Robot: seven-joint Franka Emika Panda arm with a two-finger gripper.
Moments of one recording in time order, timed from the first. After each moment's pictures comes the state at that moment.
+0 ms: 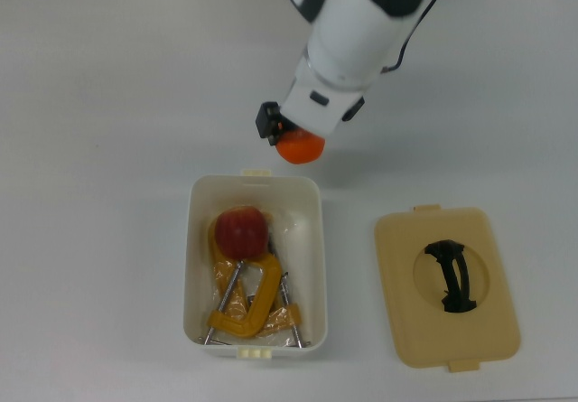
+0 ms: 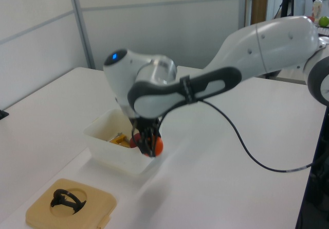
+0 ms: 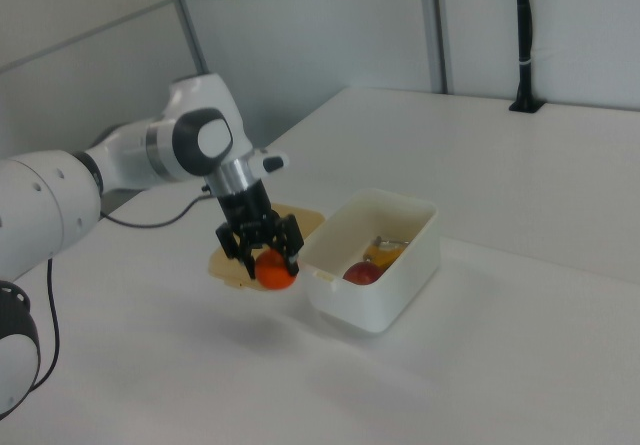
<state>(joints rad) 0.05 0.43 0.23 -1.41 -0.28 1.72 0.02</state>
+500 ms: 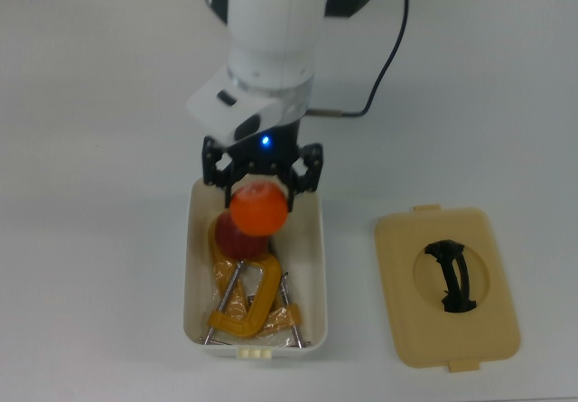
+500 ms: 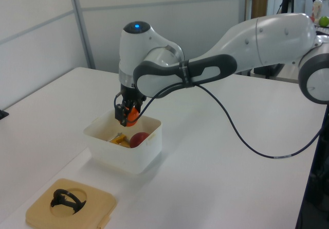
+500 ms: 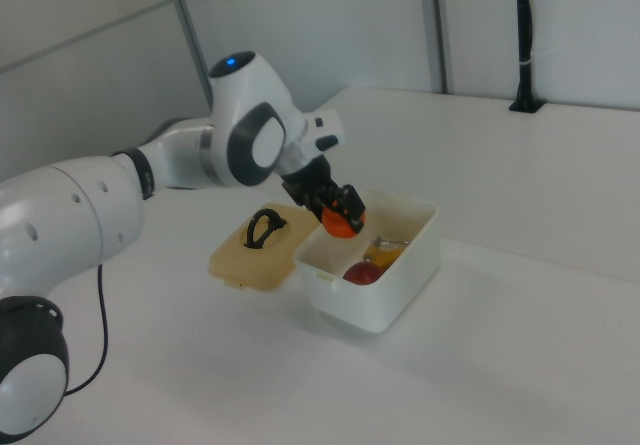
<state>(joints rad) -0.03 0.49 0.17 -1.36 -0.23 2.14 0.24</state>
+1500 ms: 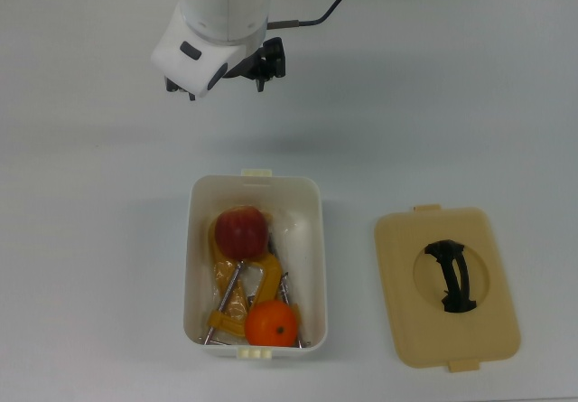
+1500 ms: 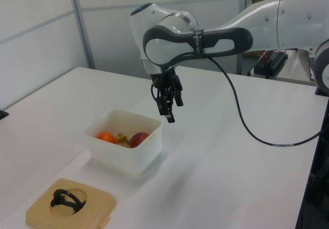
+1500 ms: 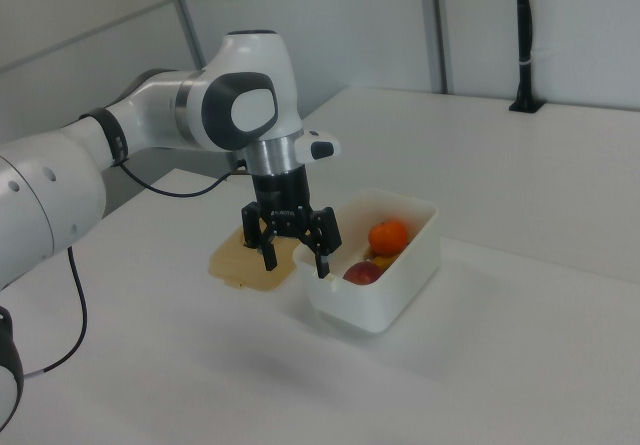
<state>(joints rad) -0.06 0.36 0.14 -1.34 -0.13 1.51 -0.11</state>
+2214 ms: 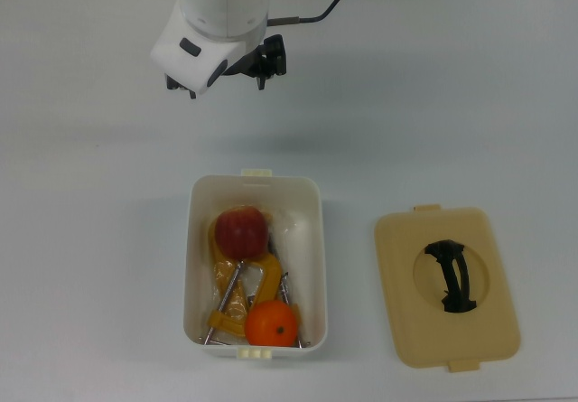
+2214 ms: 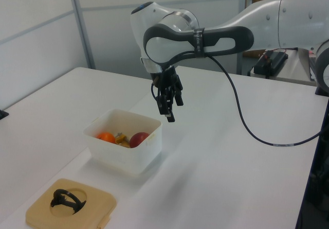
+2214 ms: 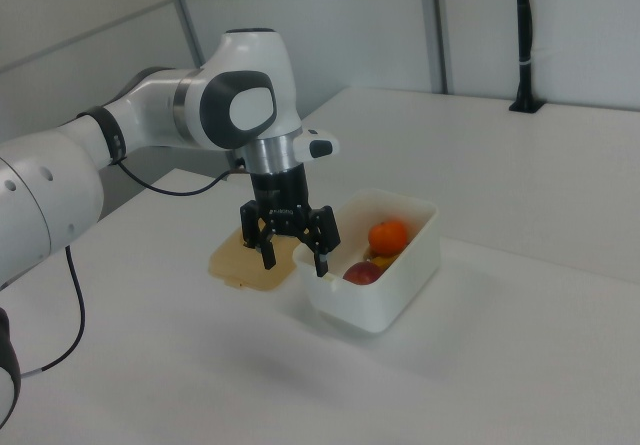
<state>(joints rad) -0.06 0.35 0.14 -1.35 -0.13 1.51 -0.11</state>
